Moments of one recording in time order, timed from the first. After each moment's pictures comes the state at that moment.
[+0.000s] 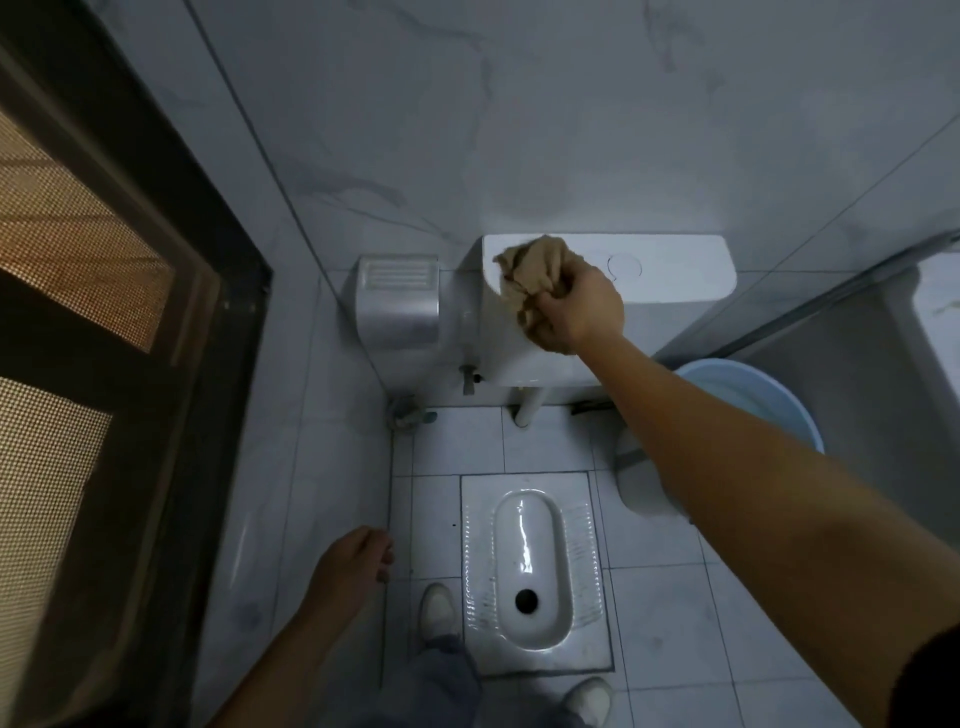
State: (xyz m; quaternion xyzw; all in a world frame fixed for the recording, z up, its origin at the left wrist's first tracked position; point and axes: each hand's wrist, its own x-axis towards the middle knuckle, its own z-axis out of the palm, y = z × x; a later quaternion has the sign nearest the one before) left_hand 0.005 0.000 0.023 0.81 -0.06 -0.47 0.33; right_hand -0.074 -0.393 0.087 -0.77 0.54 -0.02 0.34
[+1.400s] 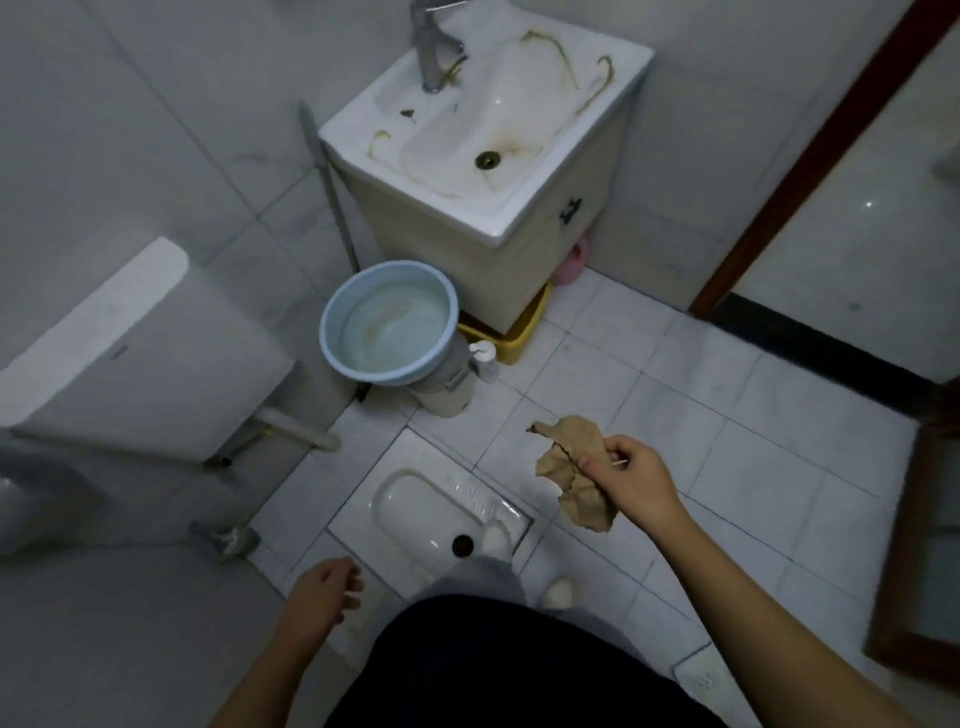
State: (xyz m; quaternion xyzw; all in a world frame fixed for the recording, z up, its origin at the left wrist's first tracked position) left_hand -0.316 -0.024 0.056 0.78 -0.35 -0.51 0.06; right_hand -0.718 -0.019 0.069 -0.32 0.77 -0.32 0.45
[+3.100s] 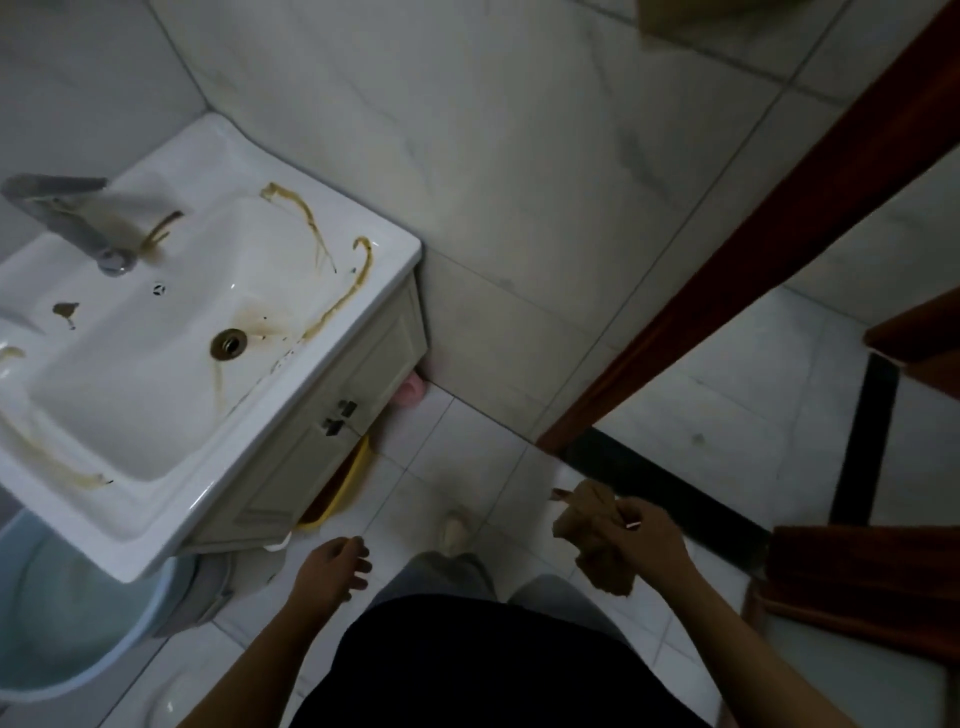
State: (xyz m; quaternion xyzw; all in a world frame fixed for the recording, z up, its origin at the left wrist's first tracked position) left_hand -0.907 -0.419 0.017 0.72 -0.39 -0.58 0.01; right_hand -1.290 -0.297 0.036 -0.29 0.84 -0.20 0.42
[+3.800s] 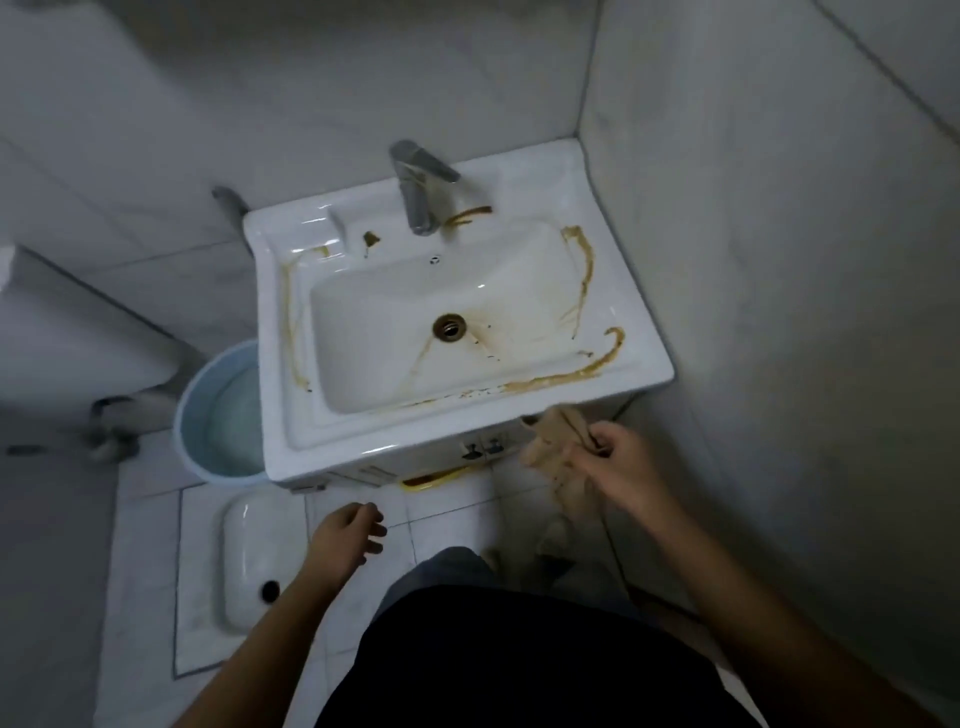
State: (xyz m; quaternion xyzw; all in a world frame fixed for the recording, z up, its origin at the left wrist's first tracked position) left_hand -0.877 -0.474 0.067 0.83 -0.17 -0.47 0.24; right_hand -1.172 -0.674 0.078 -0.60 0.60 -0.12 0.52
